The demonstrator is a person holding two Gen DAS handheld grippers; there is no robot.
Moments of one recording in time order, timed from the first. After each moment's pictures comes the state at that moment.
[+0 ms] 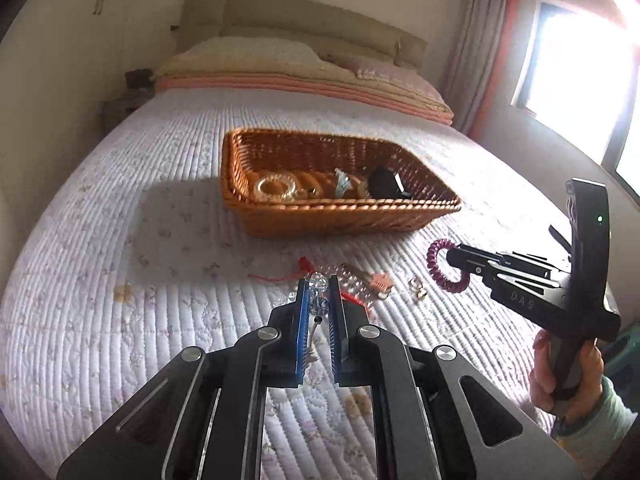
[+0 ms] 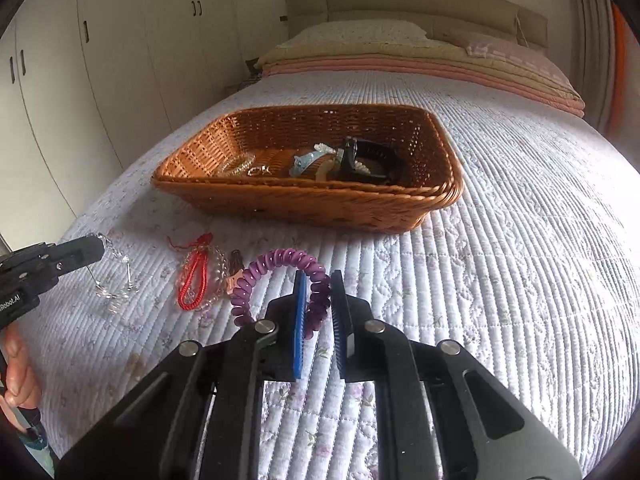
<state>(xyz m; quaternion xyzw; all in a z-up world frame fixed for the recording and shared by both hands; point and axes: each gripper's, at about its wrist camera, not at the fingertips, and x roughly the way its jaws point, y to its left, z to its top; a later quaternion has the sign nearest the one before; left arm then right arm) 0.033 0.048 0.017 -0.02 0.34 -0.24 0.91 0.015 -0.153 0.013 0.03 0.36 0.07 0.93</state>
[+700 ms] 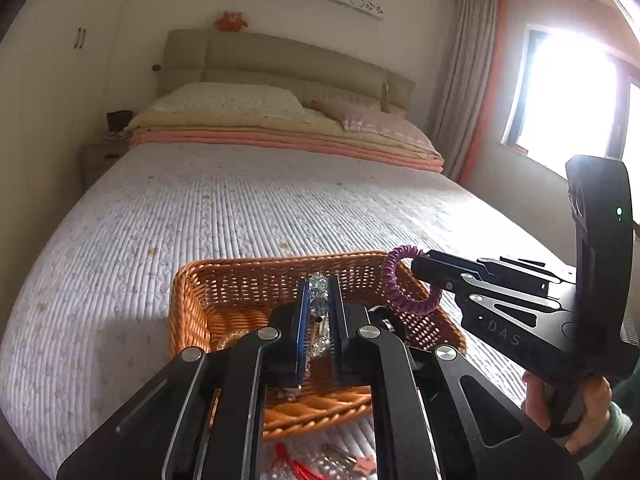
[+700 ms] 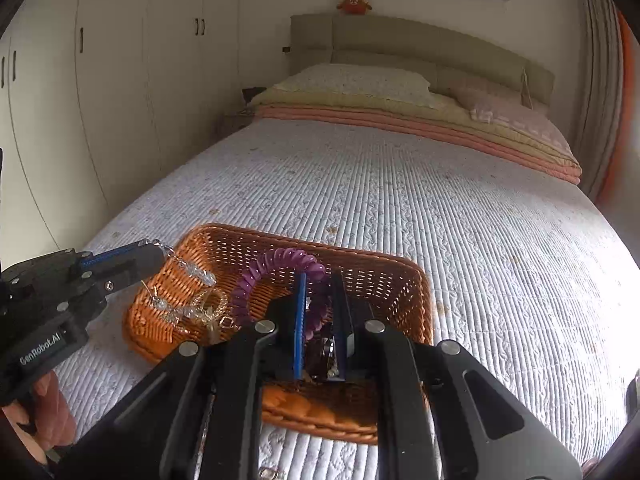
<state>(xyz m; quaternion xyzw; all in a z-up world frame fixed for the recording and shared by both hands) 0.159 -0.017 0.068 -0.03 0.28 -0.25 0.93 0.137 -0.141 0.102 -0.03 0.32 0.05 0.94</state>
